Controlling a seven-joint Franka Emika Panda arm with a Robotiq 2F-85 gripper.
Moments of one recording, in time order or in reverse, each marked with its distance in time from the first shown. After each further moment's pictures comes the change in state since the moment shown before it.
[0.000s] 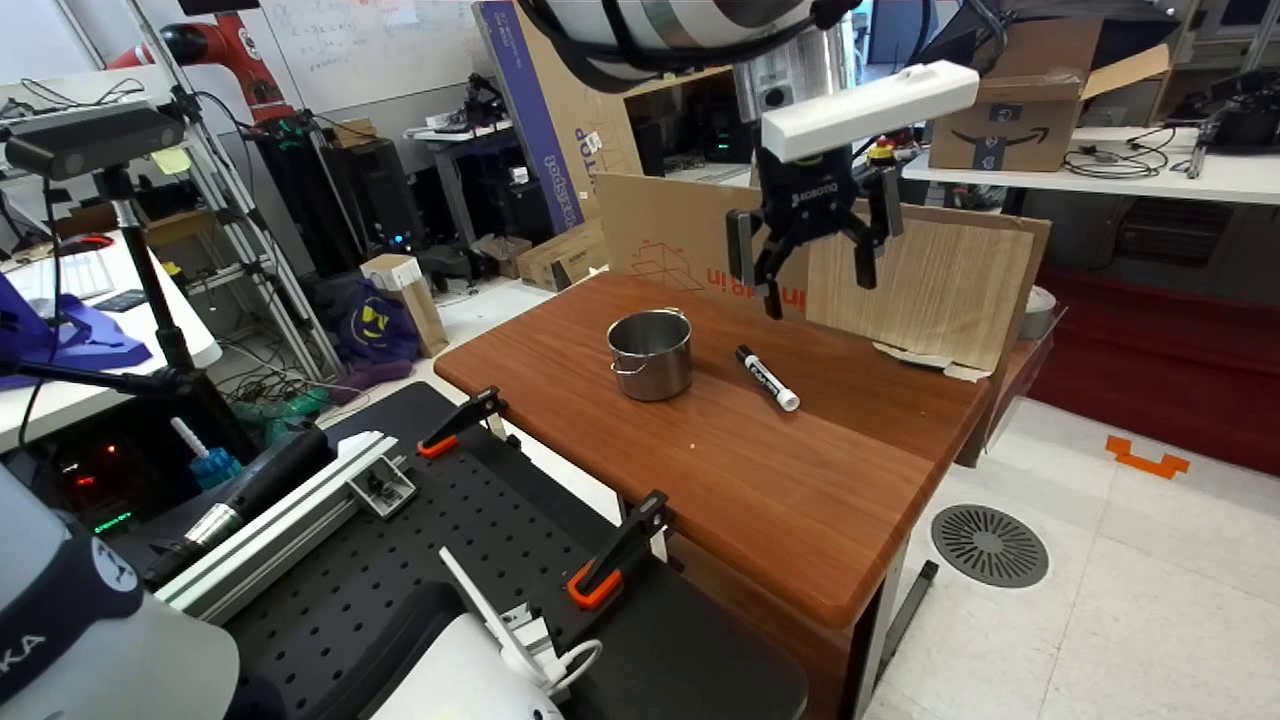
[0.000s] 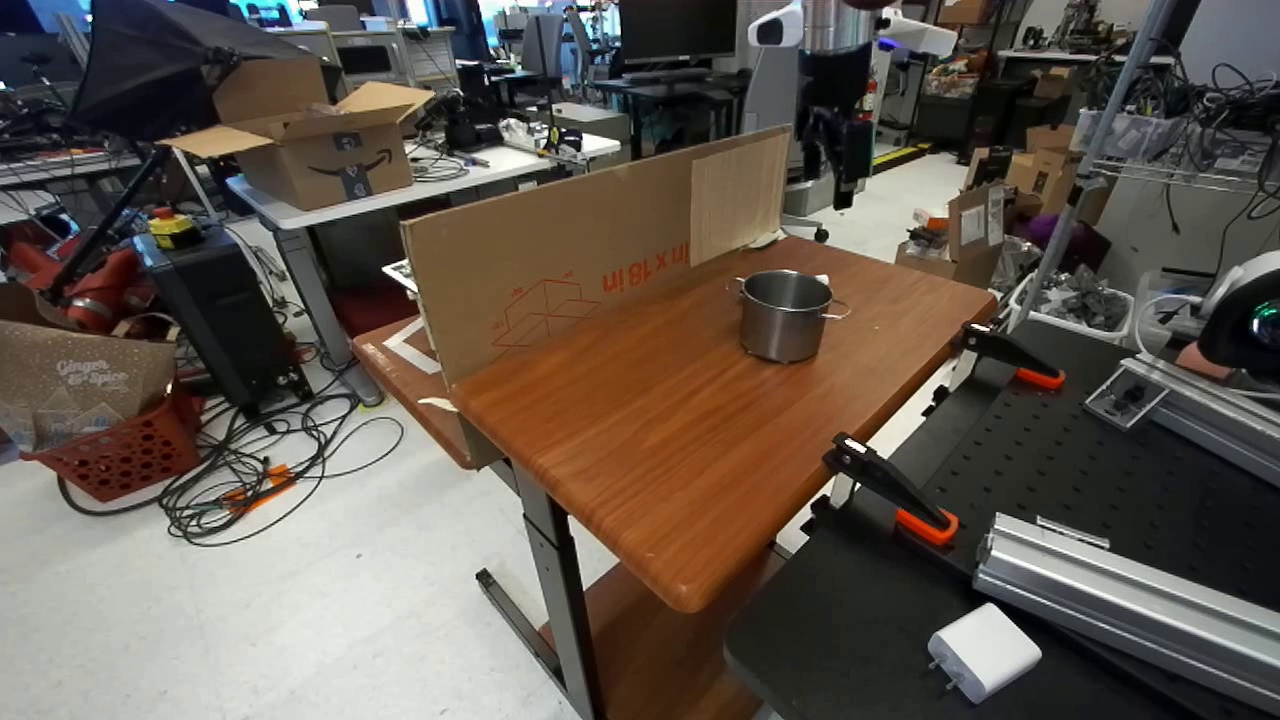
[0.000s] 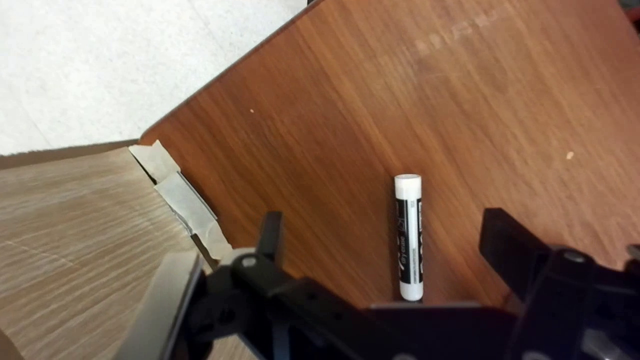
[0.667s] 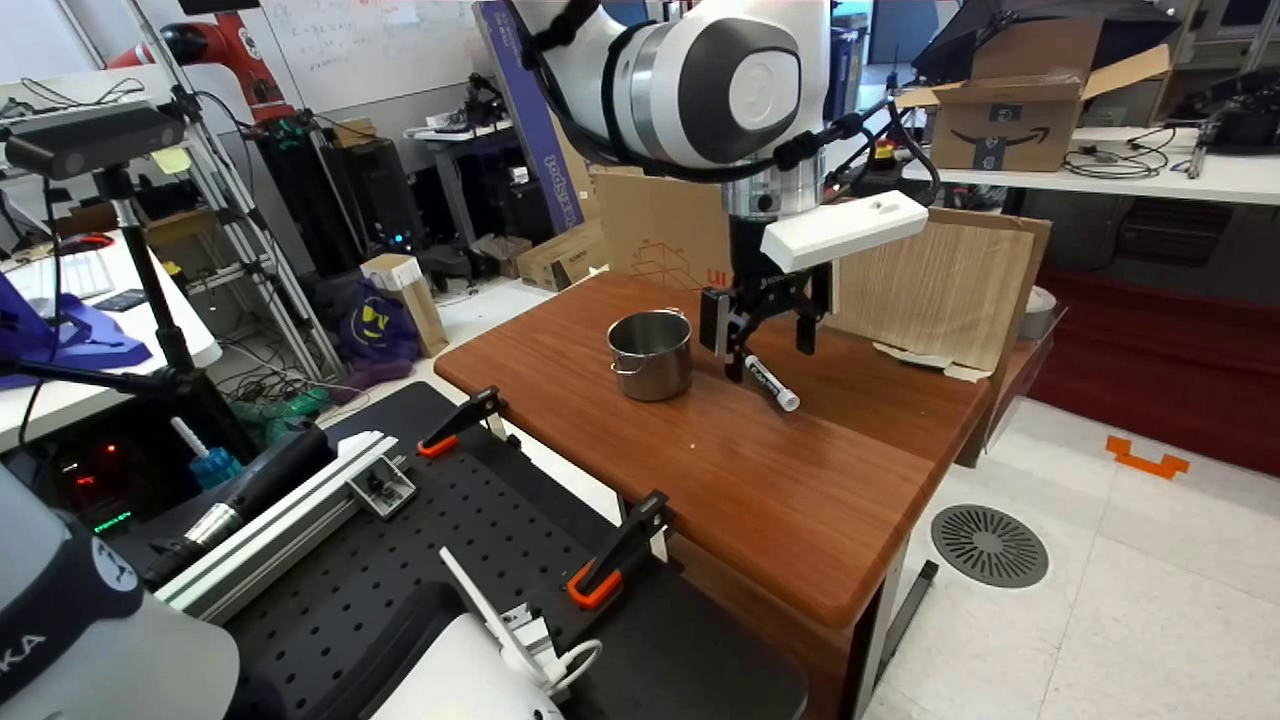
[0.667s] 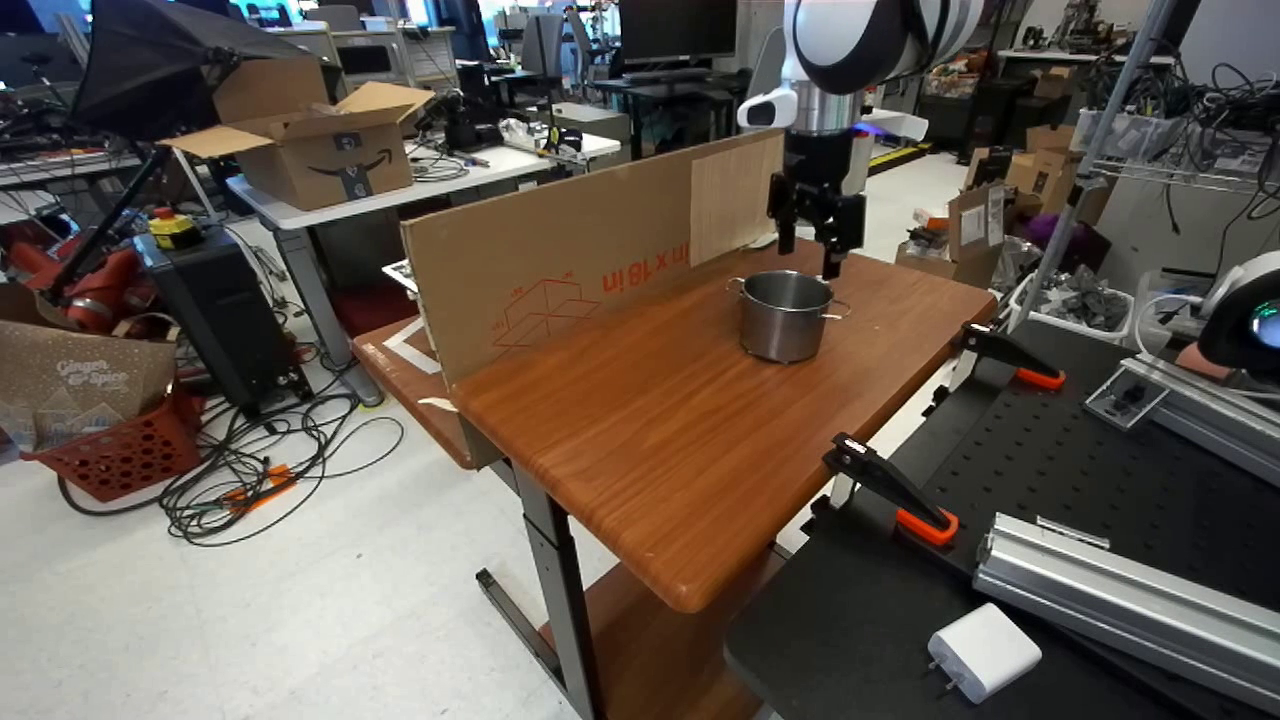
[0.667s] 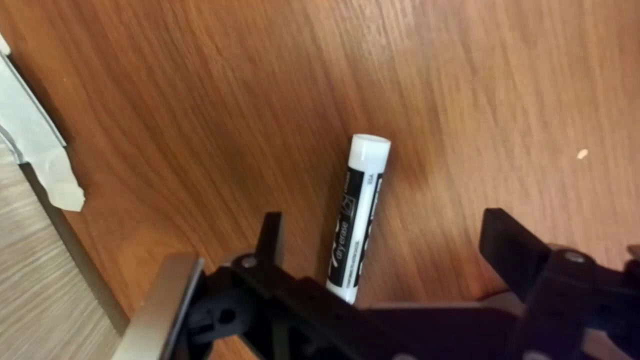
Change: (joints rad) arm -0.062 0.142 0.092 -0.006 0.150 0.084 -0.321
